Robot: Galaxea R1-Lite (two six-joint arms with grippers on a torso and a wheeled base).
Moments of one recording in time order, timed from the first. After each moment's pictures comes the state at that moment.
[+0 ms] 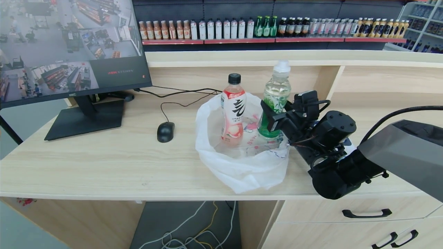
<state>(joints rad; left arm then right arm) 0.00 0.00 0.00 0.00 0.00 0.01 0.40 2.22 -1.05 -1.58 0.01 -0.14</state>
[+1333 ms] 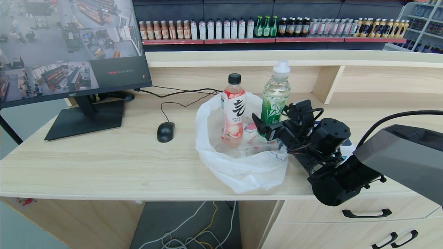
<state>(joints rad) 0.00 0.00 0.00 0.00 0.00 0.01 0.41 2.23 -0.99 -1.57 0.01 -0.14</state>
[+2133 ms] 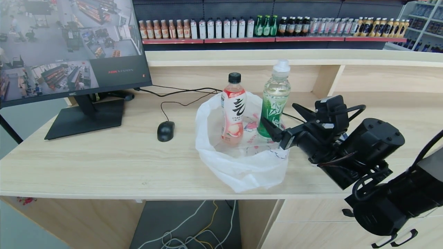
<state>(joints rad) 0.00 0.00 0.00 0.00 0.00 0.01 0.48 1.95 -0.67 -1.57 0.01 -0.13</state>
